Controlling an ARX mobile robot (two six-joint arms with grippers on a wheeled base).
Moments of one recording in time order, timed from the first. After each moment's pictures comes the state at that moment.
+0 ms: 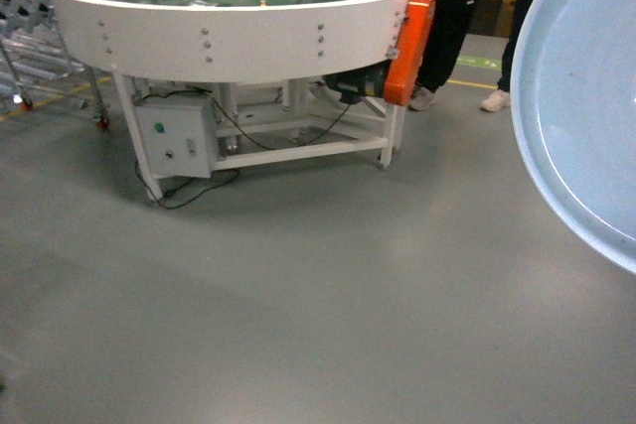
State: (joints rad) left arm 0.00 0.01 0.01 0.00 0.00 0.00; right arm -0.07 0.82 0.38 0.33 -0.19 -0.05
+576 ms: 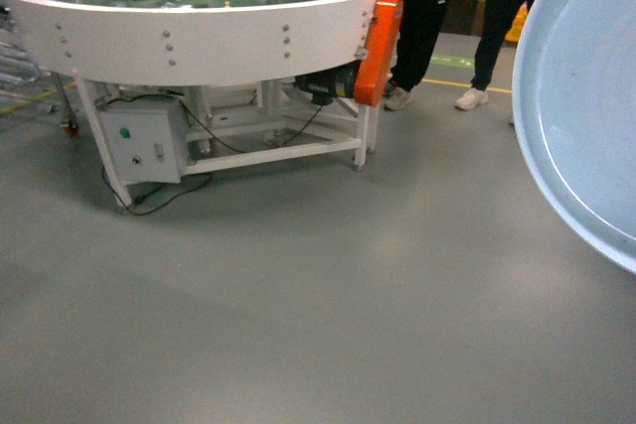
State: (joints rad) left arm 0.00 0.01 0.01 0.00 0.00 0.00; right arm -0.07 0.82 0.38 0.33 -0.19 -0.05
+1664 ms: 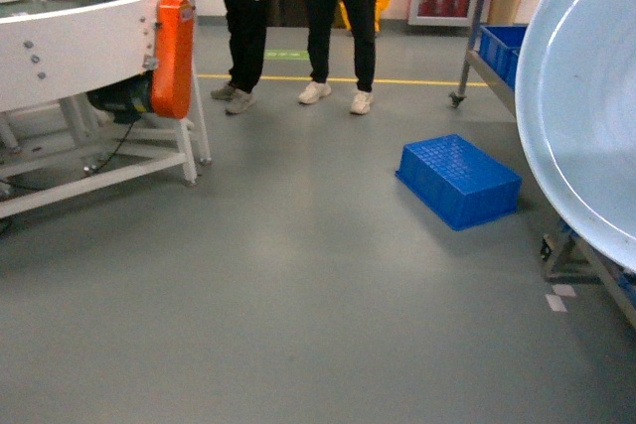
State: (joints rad) left arm 0.00 0.01 0.01 0.00 0.00 0.00; right arm -0.07 0.82 0.38 0.32 -0.19 -0.05
